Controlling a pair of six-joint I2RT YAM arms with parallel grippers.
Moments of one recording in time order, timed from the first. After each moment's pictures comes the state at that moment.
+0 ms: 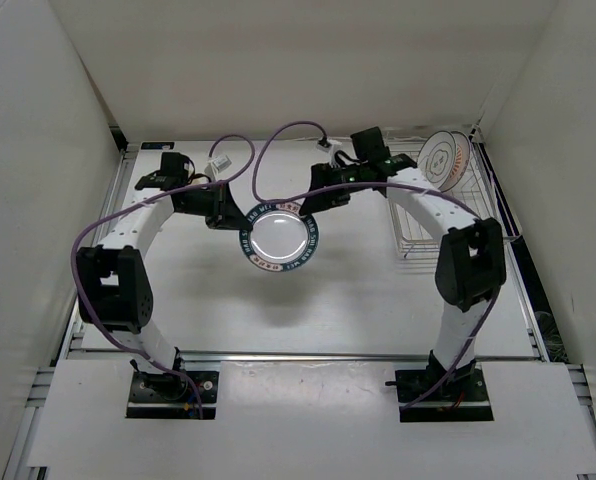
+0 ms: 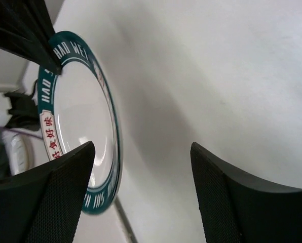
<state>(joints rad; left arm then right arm) -0.07 1.68 1.33 -0.77 1.07 -0.08 0.45 1.91 1.65 -0.58 -0.86 0.14</state>
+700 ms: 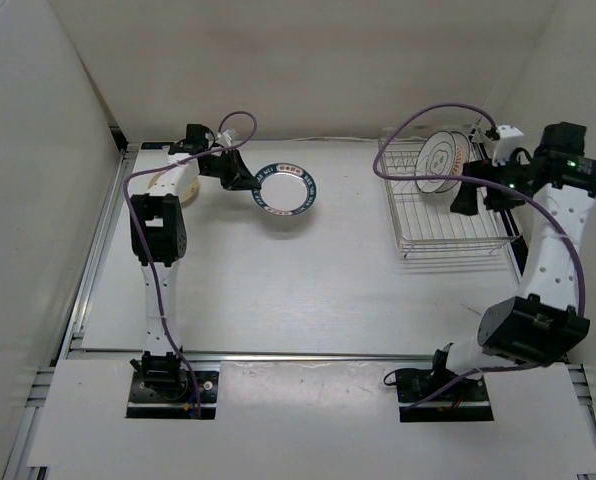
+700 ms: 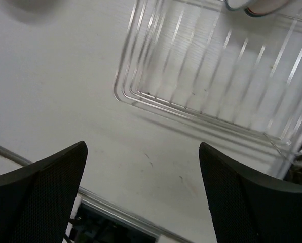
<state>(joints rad) -0.07 2.40 2.07 -0.70 0.94 -0.34 -0.27 1.51 1.74 -1.25 -0.59 -0.45</state>
